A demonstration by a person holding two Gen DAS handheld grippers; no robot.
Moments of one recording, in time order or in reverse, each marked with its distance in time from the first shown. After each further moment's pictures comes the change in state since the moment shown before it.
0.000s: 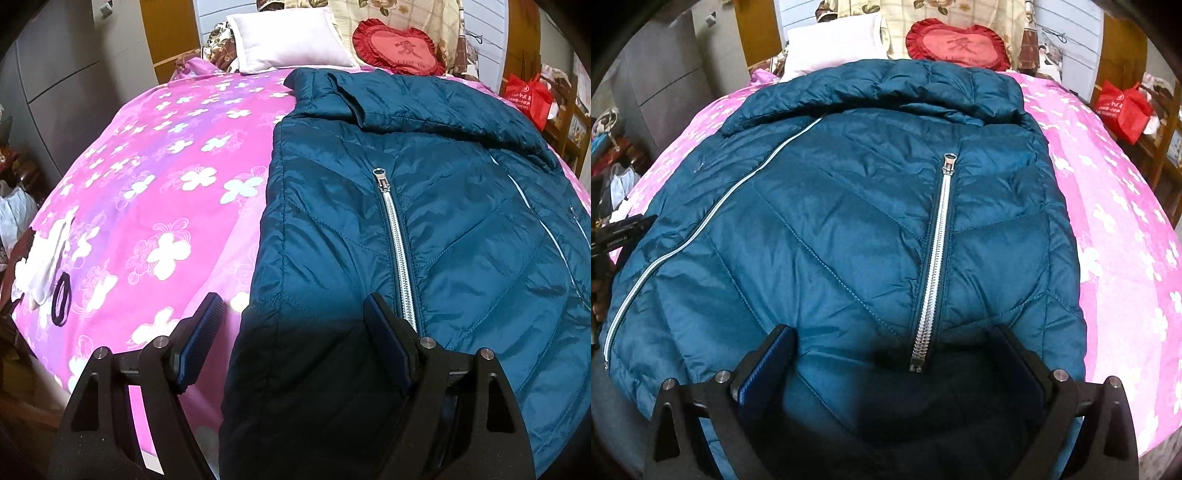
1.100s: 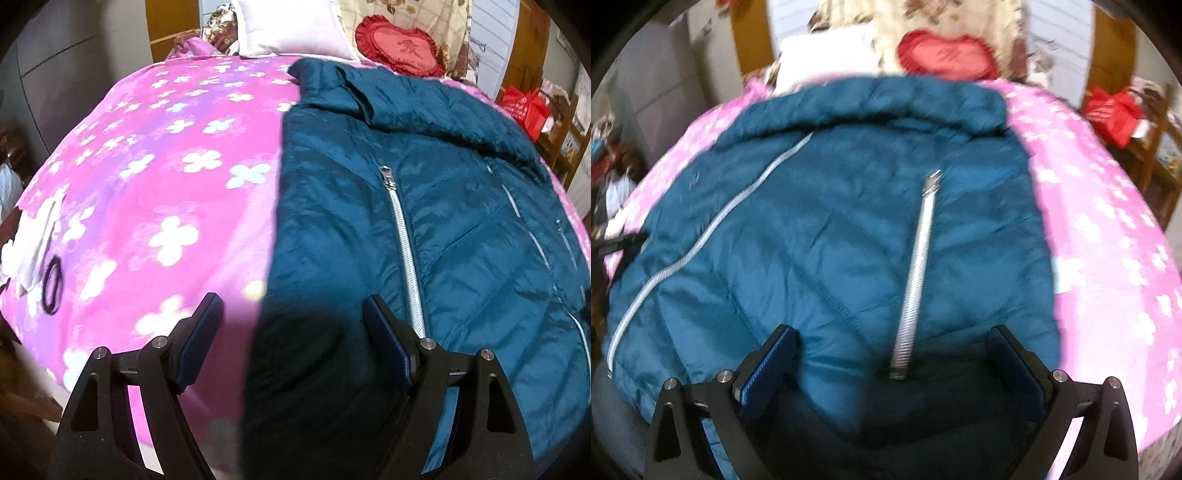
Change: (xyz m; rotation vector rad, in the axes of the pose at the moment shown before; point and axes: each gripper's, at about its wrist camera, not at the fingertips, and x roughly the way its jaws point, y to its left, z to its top) left arm -0.007 0.030 -0.002 -0.053 0.042 -0.096; right arm -0.023 -0.011 0.003 0.036 -0.070 -0.044
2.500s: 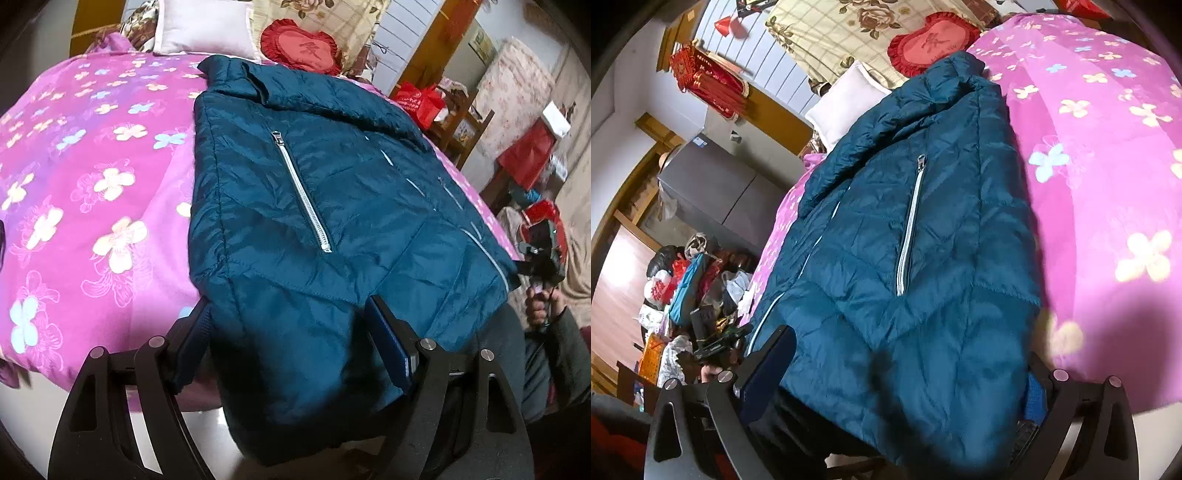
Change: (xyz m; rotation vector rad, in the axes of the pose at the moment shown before) left arm -0.040 0.014 -0.055 0.094 0.017 -0.462; right arm -0.028 -0.083 -0.063 0.379 -0.042 0.593
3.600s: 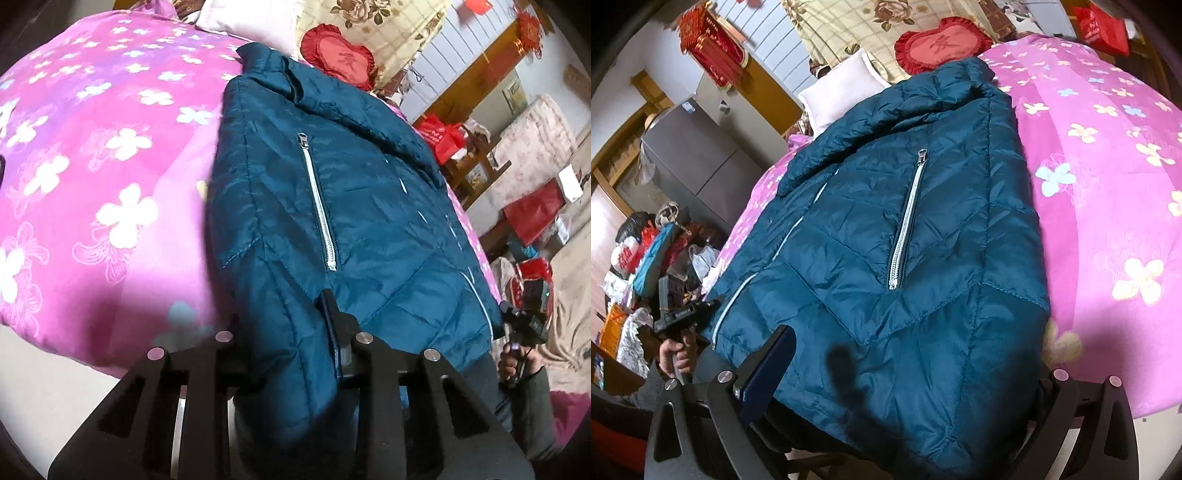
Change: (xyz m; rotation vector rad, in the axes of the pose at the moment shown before) left arm 0.001 0.009 0.001 -0.209 -0.010 -0.022; right arm 0.010 0.021 -0.006 -0.129 0.031 -0.153
